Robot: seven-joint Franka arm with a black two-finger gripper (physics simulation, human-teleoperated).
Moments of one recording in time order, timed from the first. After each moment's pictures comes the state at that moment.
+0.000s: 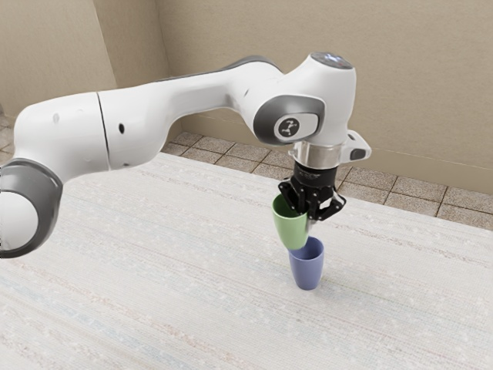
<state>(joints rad) -0.05 0.68 -0.69 -1.18 0.49 1.60 -0.70</state>
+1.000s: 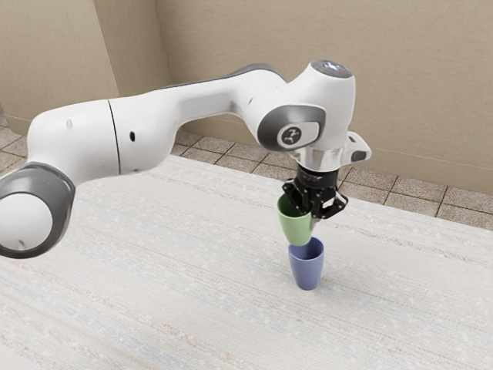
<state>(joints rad) -0.06 0.74 -0.69 -1.15 0.54 1.65 -0.71</state>
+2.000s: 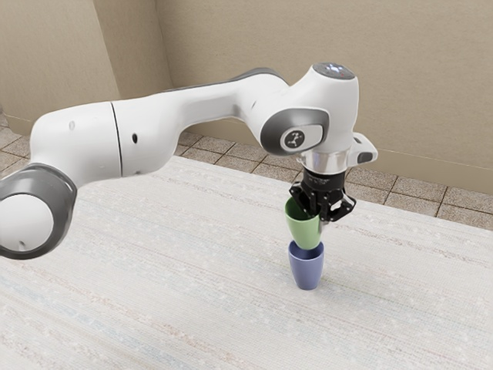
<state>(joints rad) -0.06 0.75 -0.70 -1.15 0.53 1.69 -0.72</state>
